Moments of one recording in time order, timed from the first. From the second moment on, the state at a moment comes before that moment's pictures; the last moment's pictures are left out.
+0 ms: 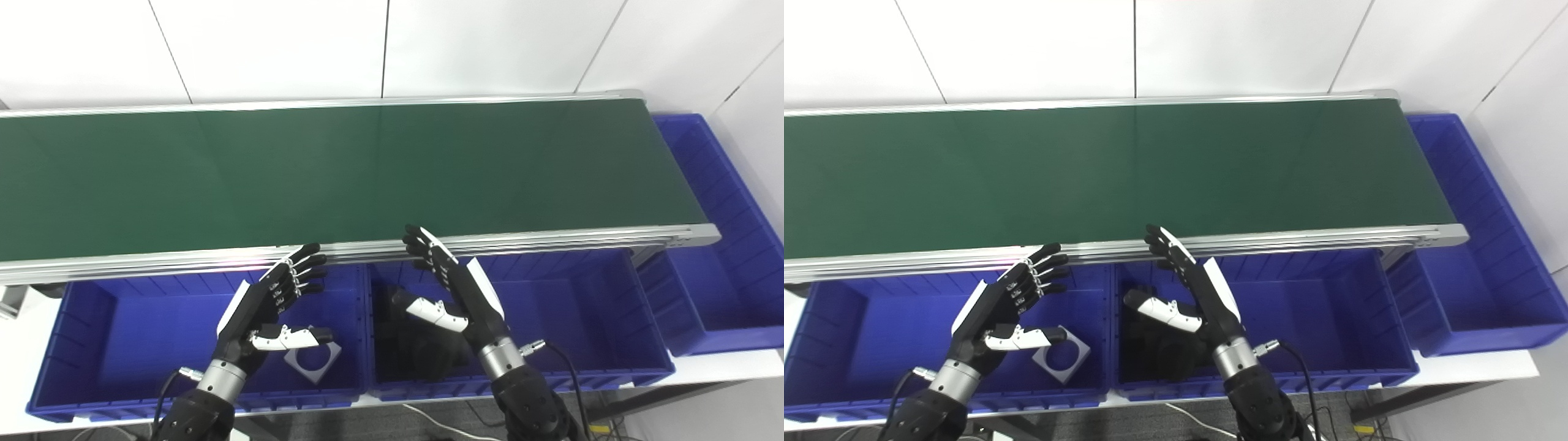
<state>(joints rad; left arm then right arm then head) 0.15 0.08 -0.15 0.12 -0.10 -0.22 -0.32 0.14 -0.08 0.24 0.00 -0.19 -0.16 0.08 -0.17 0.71</state>
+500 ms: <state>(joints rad) 0.15 0.07 -0.14 0.15 -0.10 -0.24 -0.32 0.15 -0.11 0.25 0.03 -0.22 -0.18 0.09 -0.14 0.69</state>
